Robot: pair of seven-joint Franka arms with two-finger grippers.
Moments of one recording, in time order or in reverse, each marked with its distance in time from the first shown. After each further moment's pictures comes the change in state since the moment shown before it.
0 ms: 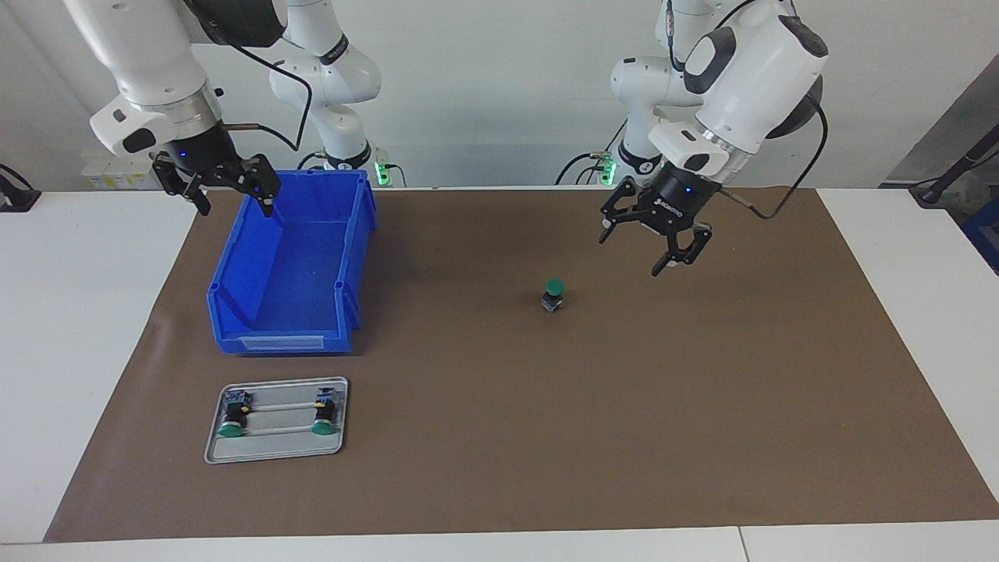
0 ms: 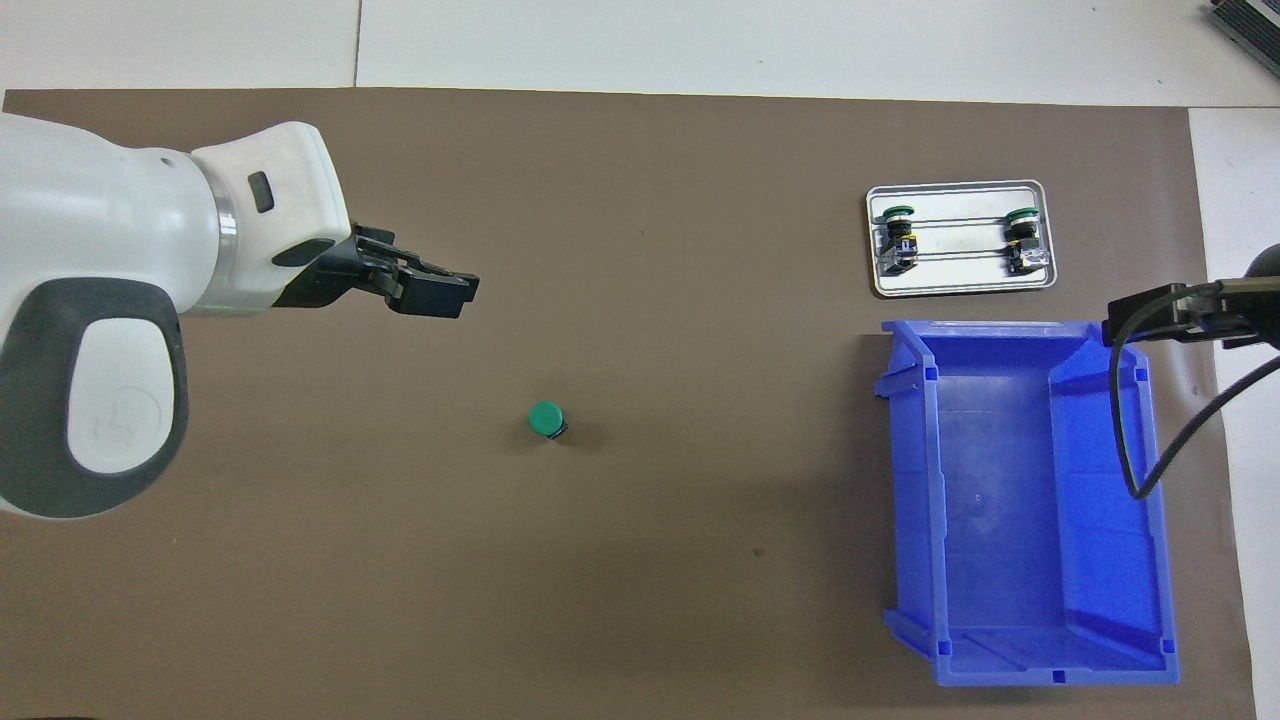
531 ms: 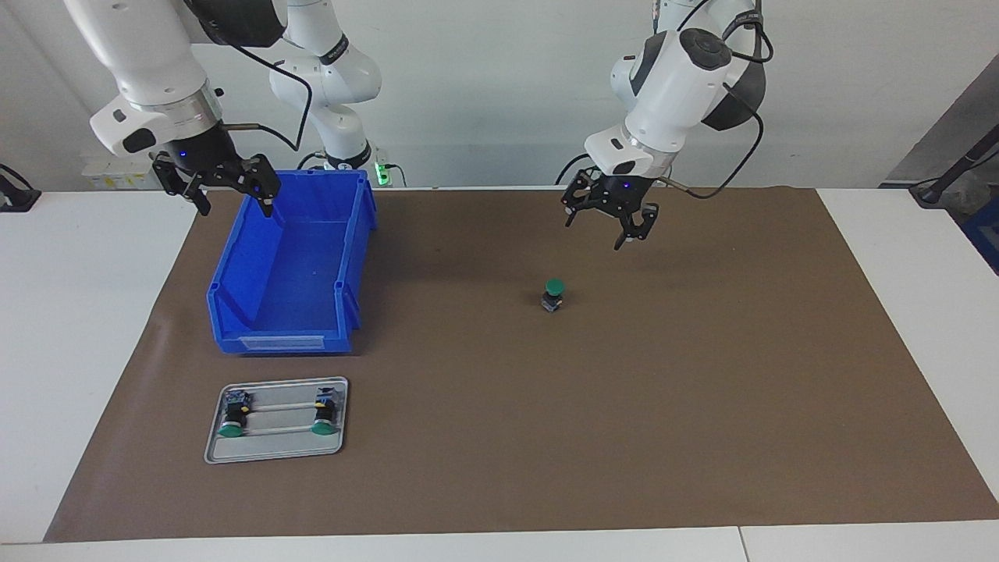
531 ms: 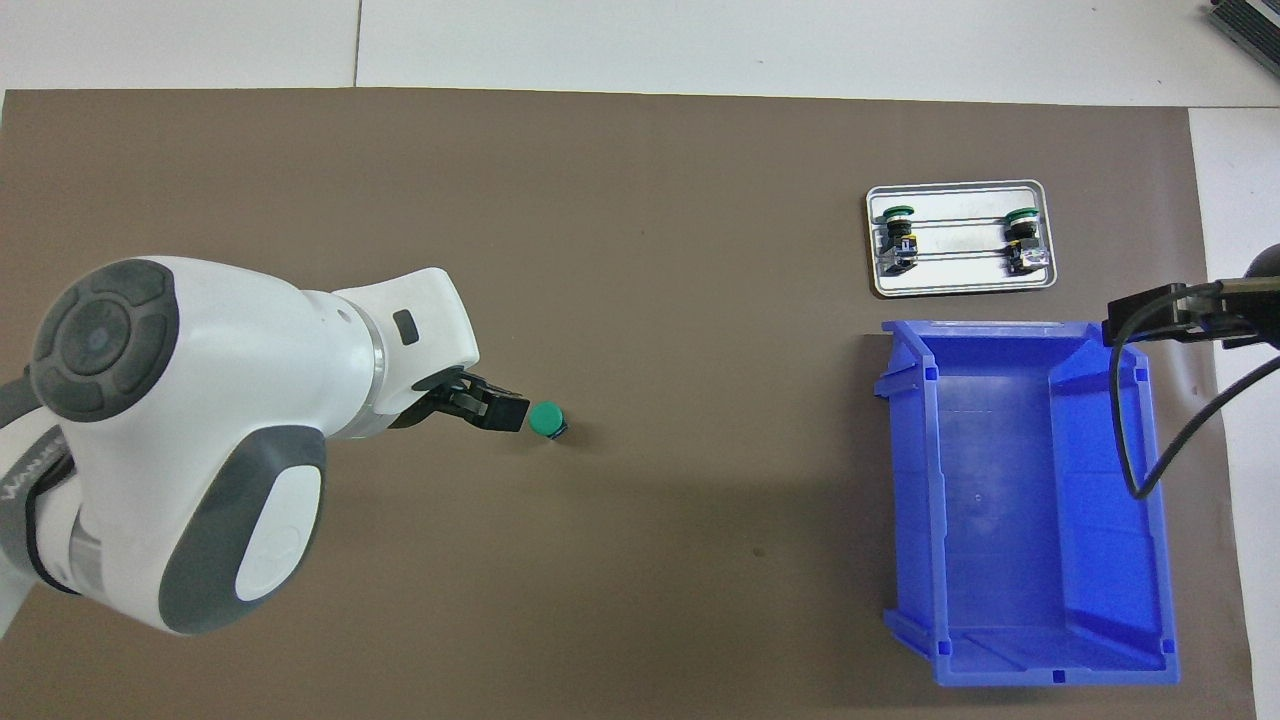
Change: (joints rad) left arm -0.116 -0.106 -0.005 -0.204 0.181 -0.014 -0.302; right arm 0.000 0.000 0.000 0.000 0.000 0.000 0.000
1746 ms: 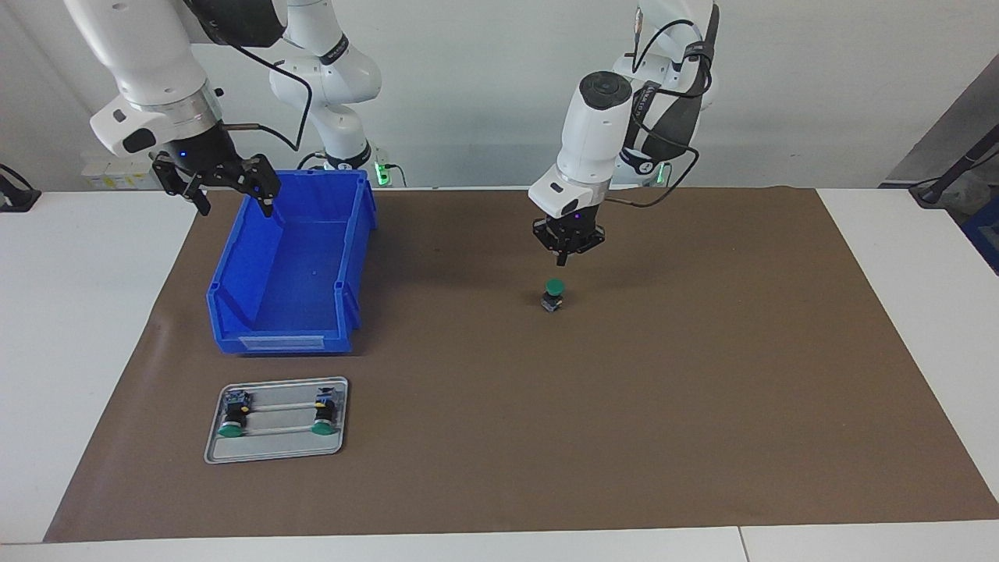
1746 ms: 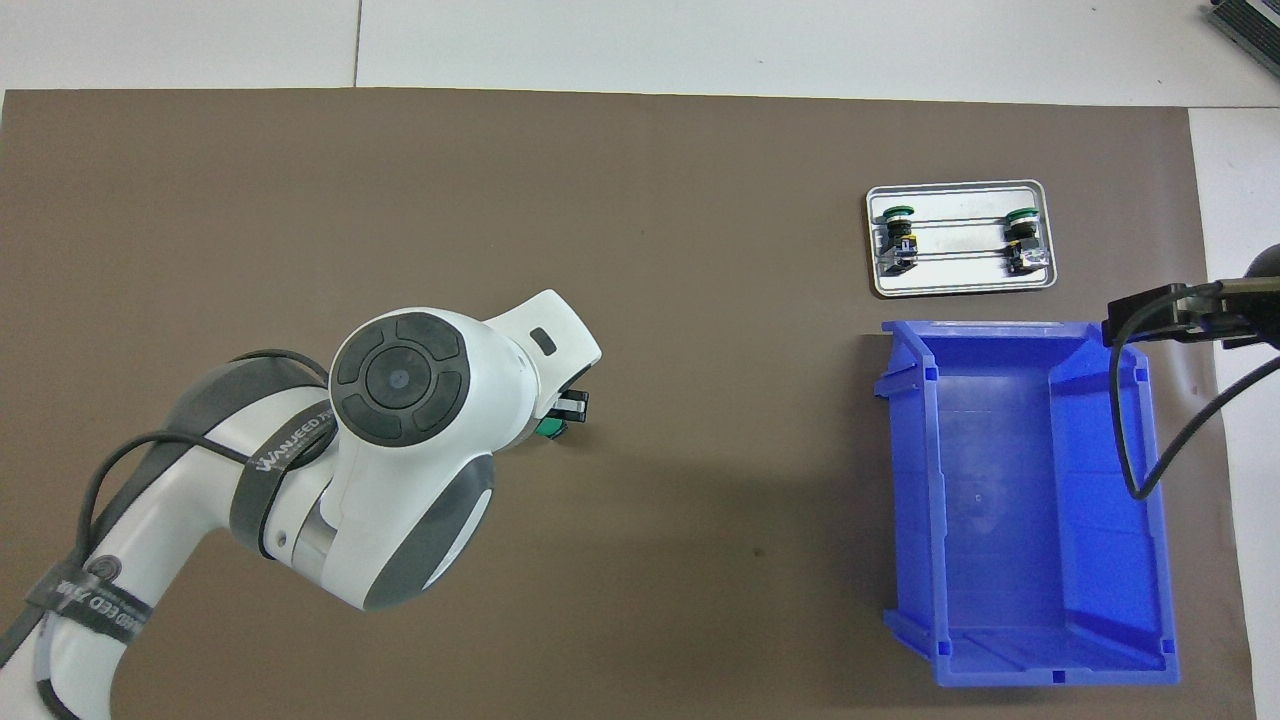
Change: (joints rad) left arm -0.132 0.132 -0.005 -0.015 0.176 0.095 -0.433; right arm 0.000 0.000 0.000 0.000 0.000 0.000 0.000
